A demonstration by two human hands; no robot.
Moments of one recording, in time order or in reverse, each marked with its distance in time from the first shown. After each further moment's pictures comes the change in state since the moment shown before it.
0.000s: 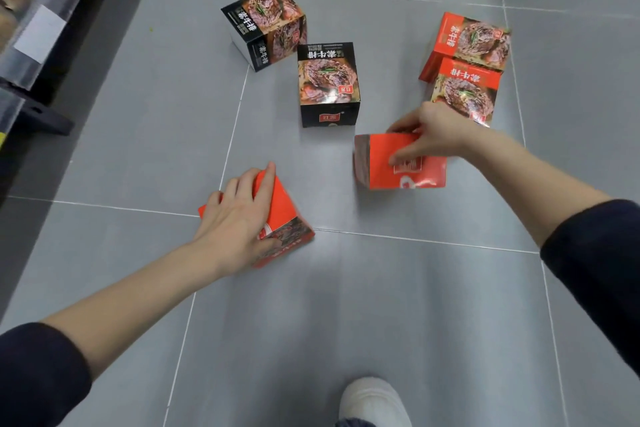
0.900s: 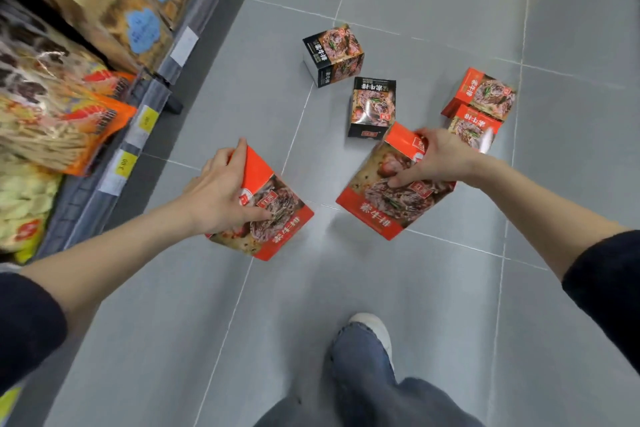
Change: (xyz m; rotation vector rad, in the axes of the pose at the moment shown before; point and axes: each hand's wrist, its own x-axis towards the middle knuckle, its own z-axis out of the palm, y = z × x) left_hand -0.132 -0.046 -0.157 -0.354 -0.090 -0.285; right_hand -0.097 -0.141 -0.092 0.326 -0.155 0.215
